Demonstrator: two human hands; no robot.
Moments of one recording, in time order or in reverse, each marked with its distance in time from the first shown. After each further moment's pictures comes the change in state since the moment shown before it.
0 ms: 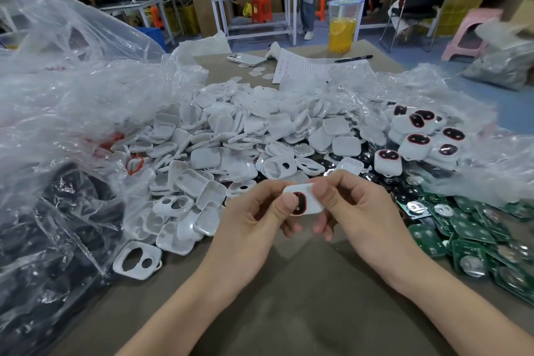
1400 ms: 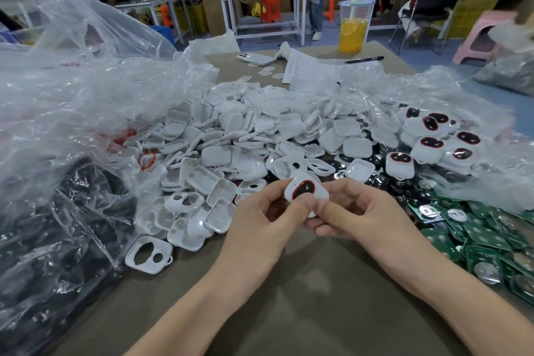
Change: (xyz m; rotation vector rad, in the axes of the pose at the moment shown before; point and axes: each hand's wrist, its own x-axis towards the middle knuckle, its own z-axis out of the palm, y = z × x) left_hand -0.003 0.008 0.006 -0.010 0.057 -0.119; right_hand 0.000 0.003 -0.004 0.086 -0.110 0.208
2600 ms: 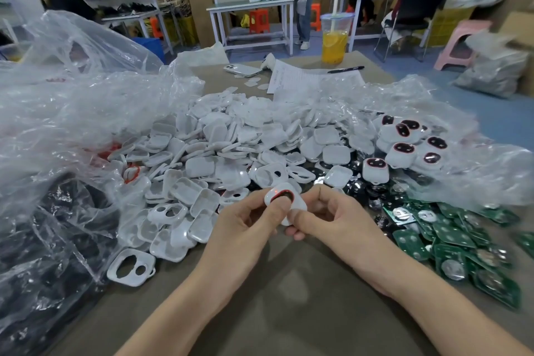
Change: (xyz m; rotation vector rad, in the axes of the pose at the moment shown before) left_hand 0.001 0.005 0.002 0.032 0.003 -0.041; right_hand 0.003 0.005 -0.004 -0.174 -0.039 -0.050
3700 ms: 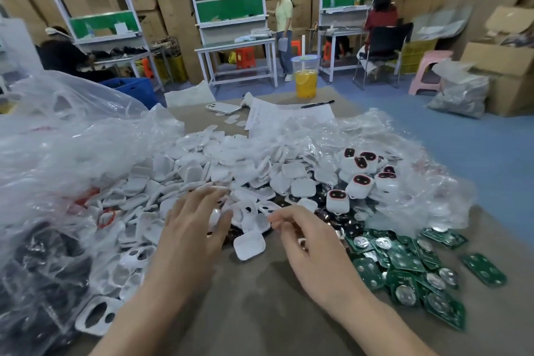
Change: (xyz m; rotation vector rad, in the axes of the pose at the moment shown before) left_hand 0.048 -0.011 -0.030 1.086 0.264 0.325; right_hand 0.000 0.002 -0.012 -0.420 0.265 -0.292
